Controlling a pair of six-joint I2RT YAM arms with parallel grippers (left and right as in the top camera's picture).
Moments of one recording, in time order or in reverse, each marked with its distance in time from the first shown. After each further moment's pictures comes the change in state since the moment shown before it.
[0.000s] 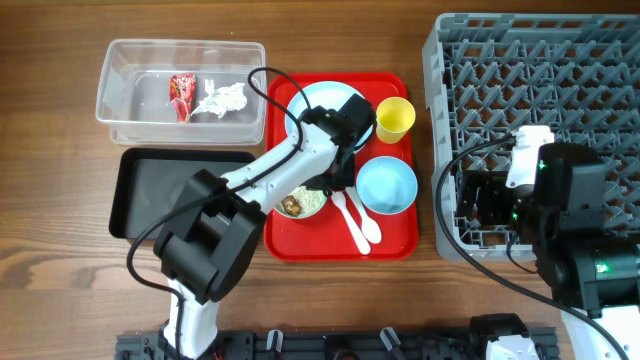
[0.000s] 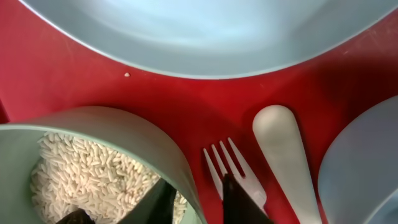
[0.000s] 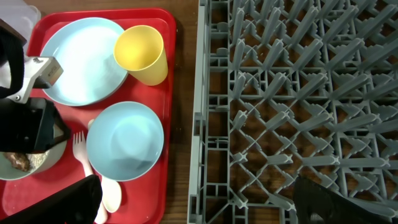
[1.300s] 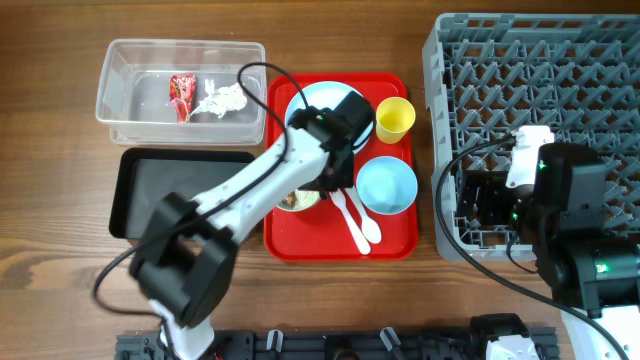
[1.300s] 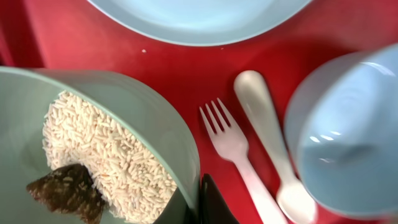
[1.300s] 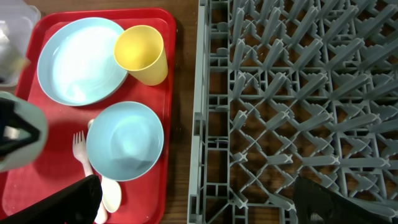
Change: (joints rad) left arm -0.010 -0.136 -0.018 -0.055 0.004 0.000; right arm 0.000 0.000 0.000 0.000 0.000 0.000
